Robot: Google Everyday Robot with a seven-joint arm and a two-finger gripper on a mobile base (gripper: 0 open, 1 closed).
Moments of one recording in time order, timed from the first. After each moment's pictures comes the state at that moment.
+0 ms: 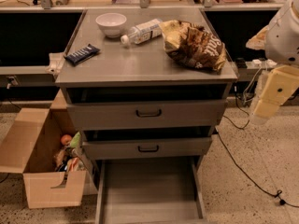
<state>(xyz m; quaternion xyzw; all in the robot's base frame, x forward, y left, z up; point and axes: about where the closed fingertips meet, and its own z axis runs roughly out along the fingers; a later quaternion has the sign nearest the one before) 0.438 -0.216 0.977 -0.60 0.78 -0.04 0.16</state>
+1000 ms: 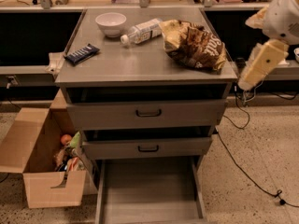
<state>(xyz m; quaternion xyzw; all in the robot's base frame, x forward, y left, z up) 0.524 -0.238 0.982 -0.58 0.78 -0.02 0.25</state>
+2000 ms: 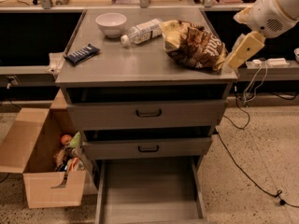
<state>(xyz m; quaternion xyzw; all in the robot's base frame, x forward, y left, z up) 0.611 -0.236 0.965 -0.56 0.77 0.03 0.31</state>
